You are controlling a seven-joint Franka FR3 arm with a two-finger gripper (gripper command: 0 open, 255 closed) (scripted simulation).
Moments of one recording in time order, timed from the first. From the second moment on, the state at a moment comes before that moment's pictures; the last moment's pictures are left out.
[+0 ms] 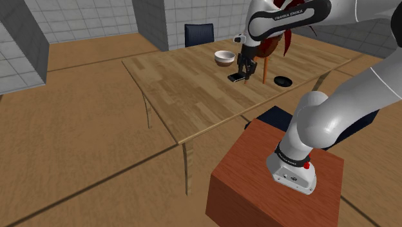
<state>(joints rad) 0.20 -0.51 -0.62 -2.43 -0.30 1.98 -1.23</state>
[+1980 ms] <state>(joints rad) 0.44 -0.24 -1.57 -1.98 -0.25 1.95 -2.03</state>
